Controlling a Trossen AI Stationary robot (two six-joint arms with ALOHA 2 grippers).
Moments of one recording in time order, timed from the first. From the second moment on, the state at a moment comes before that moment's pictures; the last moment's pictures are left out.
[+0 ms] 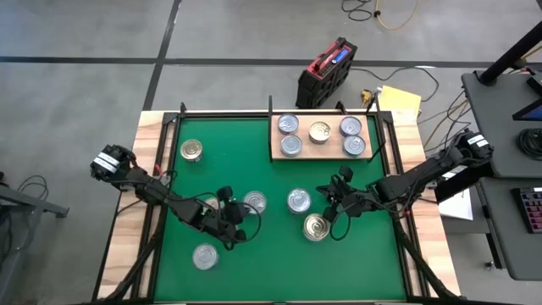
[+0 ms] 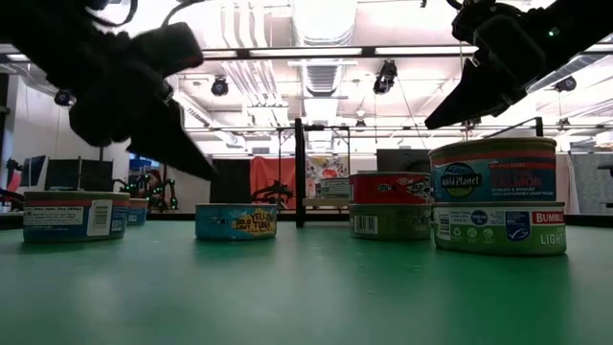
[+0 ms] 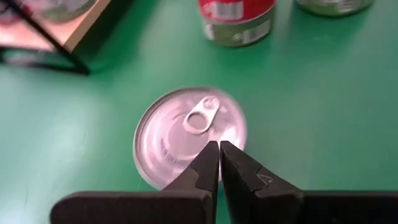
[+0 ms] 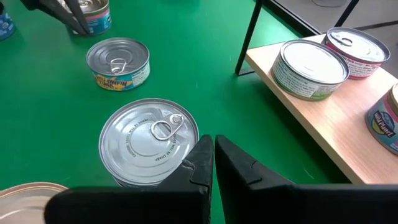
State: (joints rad) left arm -0.49 1.57 0.72 -0.10 -0.70 -0.52; right arm 0.37 1.21 0.58 -0.08 0.68 0.43
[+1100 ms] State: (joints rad) left arm -0.53 1.64 0.68 -0.10 -0.69 -0.65; right arm 0.30 1.21 0.64 0.09 0.48 0.50
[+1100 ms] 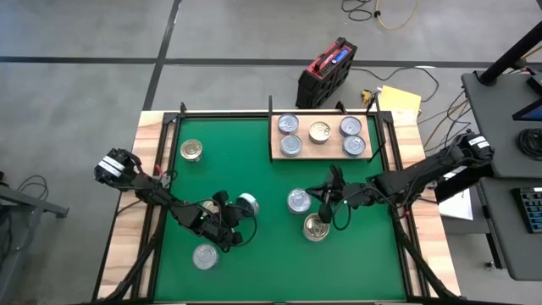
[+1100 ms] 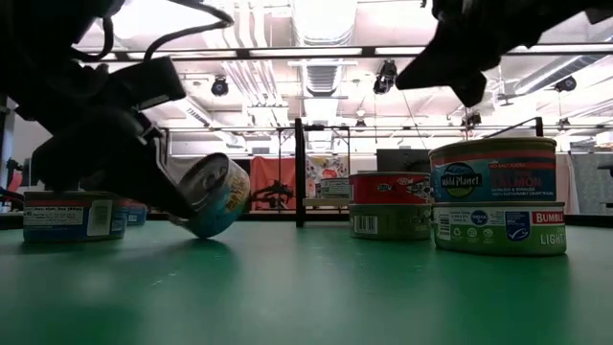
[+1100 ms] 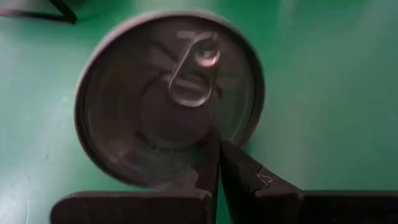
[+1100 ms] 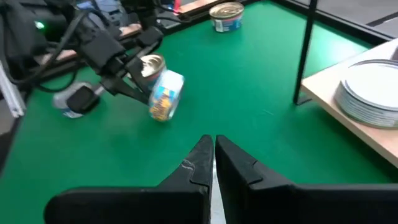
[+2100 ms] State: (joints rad) left arm -0.53 1.64 0.66 -0.09 -0.70 -0.67; right arm 0.18 1.36 0.83 0.08 0.33 0.45
